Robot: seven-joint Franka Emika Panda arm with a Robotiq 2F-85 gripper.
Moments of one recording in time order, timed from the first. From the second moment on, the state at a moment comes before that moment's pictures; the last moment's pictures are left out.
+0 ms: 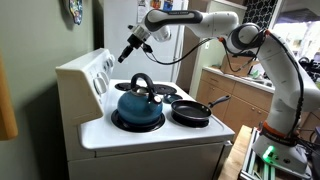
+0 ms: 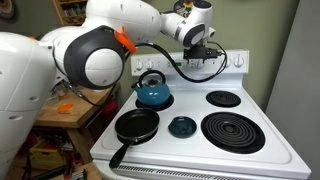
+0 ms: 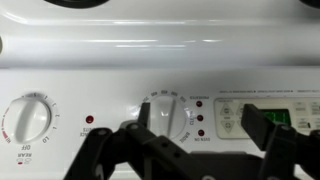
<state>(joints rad) 0.20 0.68 0.26 -1.08 0.25 2.26 -0.75</state>
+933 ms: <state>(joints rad) 0.26 0.85 0.23 -0.84 0.24 2.29 -0.75</state>
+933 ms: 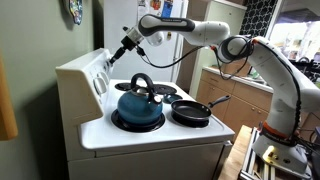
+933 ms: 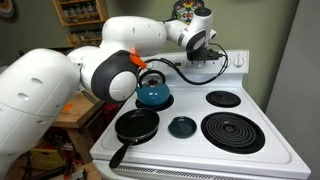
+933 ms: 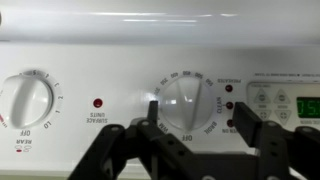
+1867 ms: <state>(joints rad) 0.27 0.88 0.22 -0.78 0.24 2.27 -0.70</state>
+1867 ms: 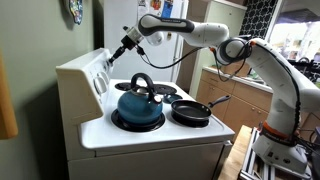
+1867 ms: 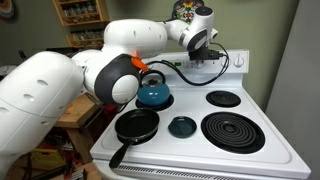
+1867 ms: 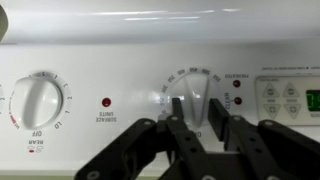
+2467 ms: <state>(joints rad) 0.27 0.90 0.21 -0.75 0.24 2.23 -0.68</state>
